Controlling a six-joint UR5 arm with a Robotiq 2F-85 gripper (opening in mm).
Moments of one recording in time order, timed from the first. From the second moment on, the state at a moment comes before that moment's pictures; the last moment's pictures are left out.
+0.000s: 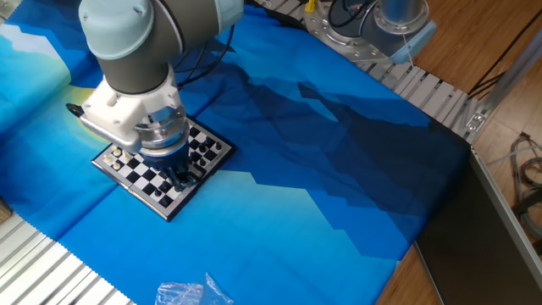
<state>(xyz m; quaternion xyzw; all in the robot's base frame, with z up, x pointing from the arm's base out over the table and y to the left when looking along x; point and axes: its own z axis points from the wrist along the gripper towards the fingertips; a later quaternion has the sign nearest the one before) 0.621 0.013 0.067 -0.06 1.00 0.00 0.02</state>
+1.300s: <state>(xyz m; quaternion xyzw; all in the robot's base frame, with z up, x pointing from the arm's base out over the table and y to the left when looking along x) 0.641 0.058 0.077 -0.05 1.00 -0.02 0.04</state>
